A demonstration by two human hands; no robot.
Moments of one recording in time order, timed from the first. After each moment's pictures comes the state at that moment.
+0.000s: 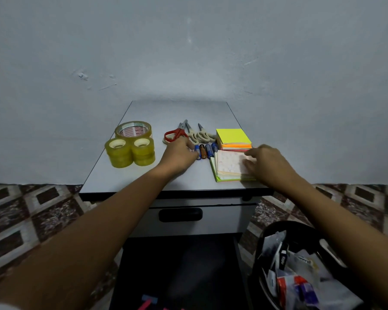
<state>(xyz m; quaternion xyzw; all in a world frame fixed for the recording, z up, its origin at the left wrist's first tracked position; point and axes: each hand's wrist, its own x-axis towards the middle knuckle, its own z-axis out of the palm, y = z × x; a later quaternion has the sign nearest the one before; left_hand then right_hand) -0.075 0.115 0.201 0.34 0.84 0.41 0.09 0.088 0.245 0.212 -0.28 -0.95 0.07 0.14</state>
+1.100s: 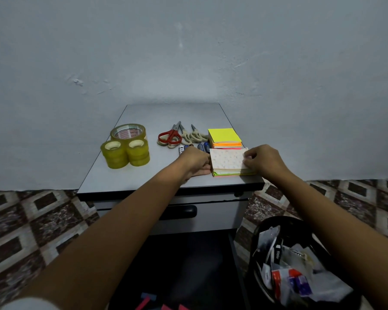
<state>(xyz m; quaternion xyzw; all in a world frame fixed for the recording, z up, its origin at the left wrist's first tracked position) -0.034 0.140 0.207 0.19 0.72 0.55 0.38 0.092 0.259 0.212 -0.39 -0.88 0.22 0.17</state>
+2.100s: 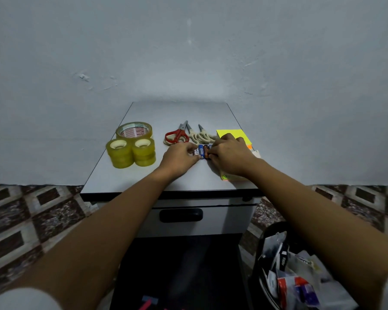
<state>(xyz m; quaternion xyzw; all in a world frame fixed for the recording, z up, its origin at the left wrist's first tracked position) -0.085 0.115 0.185 0.39 0.84 0.37 0.05 0.020 0.228 0.212 -0.15 -0.98 -0.08 0.06</state>
